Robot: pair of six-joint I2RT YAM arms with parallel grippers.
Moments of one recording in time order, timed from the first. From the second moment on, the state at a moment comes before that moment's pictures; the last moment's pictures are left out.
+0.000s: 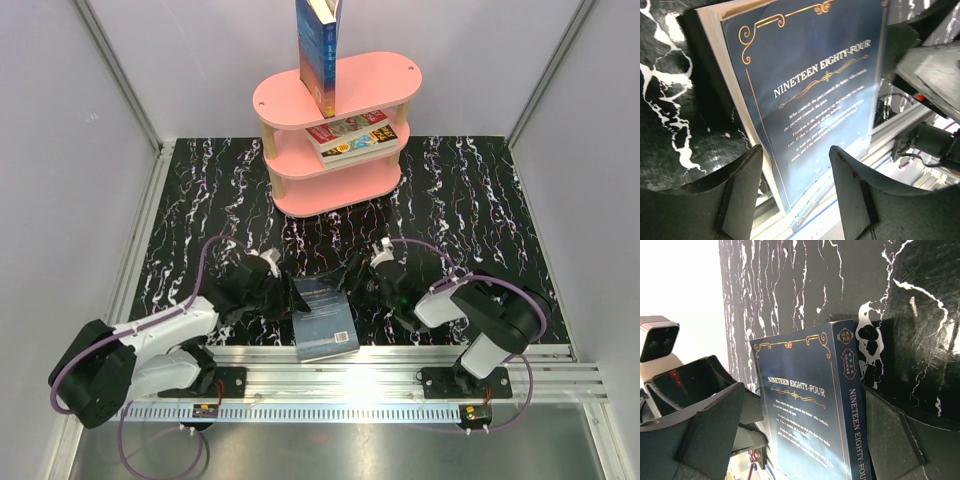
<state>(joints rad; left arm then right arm) -0.68 1.11 0.41 -0.13 0.28 -0.91 0.80 1.63 0.37 0.86 -0.10 1.18</state>
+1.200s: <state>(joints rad) -0.68 1.18 0.47 0.01 0.15 -0.80 0.82 1.07 1.22 -0.38 0.30 0.51</state>
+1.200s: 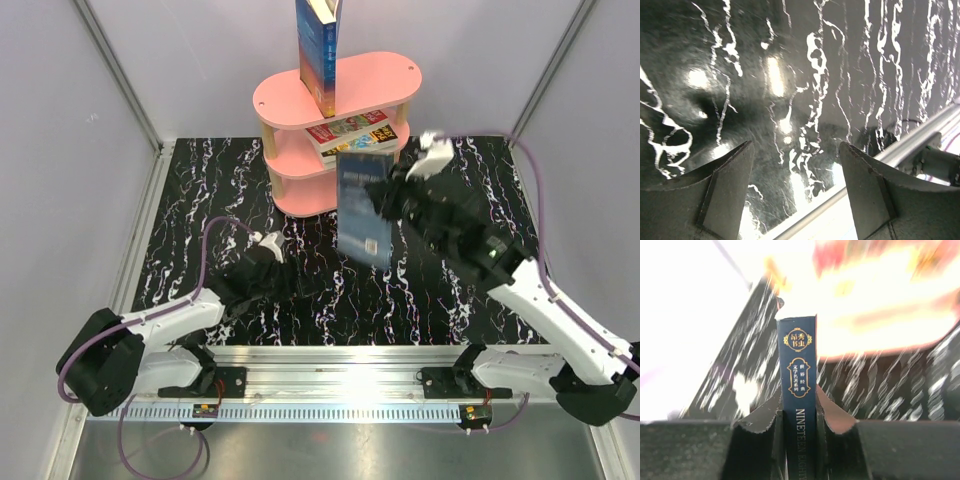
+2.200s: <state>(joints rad) -0.68 1.20 0.38 0.09 0.13 -0.80 0.54 1.98 2.49 -0.14 0.53 -0.12</state>
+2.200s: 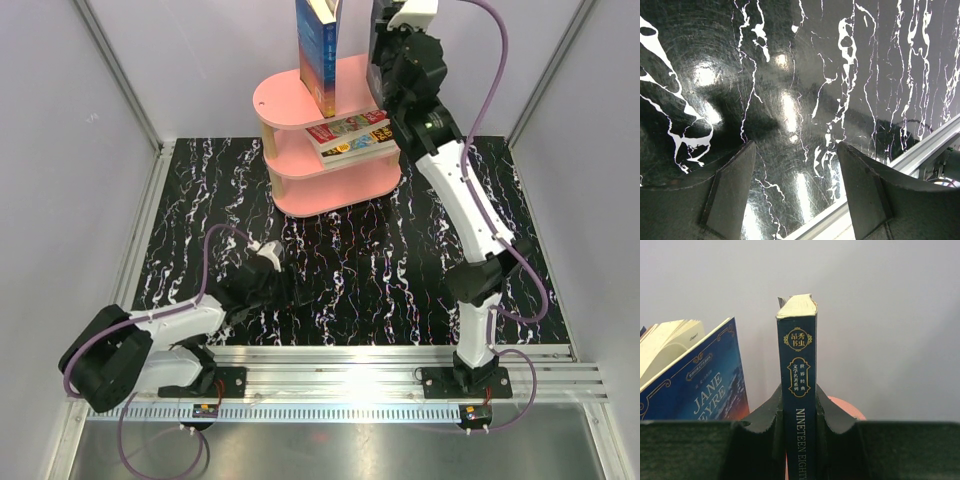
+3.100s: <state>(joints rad) -0.68 1.27 0.36 0.23 0.13 -0.80 0.54 1.93 1.95 0.56 0.30 -0.04</state>
